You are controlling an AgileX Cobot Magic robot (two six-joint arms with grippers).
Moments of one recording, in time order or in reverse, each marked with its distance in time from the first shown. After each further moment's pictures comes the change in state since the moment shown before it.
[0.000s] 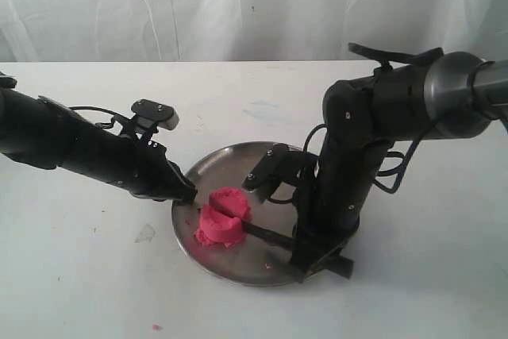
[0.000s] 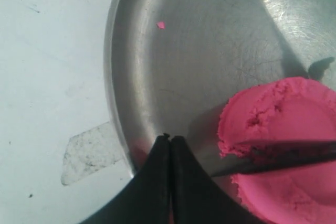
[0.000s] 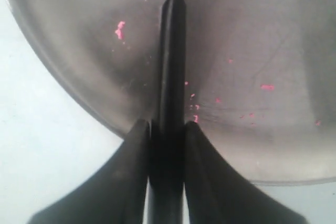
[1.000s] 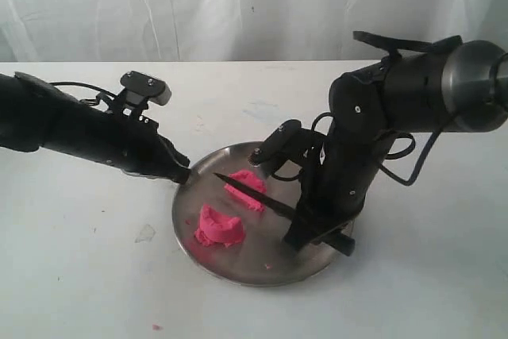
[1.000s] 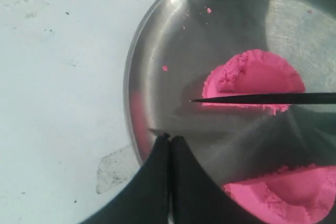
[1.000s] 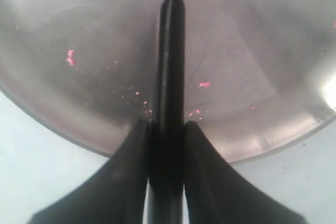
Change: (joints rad) left arm 0.008 -0.120 0.011 0.043 -0.020 -0.009; right arm 0.000 -0.054 0.000 -0.104 -0.076 0.210
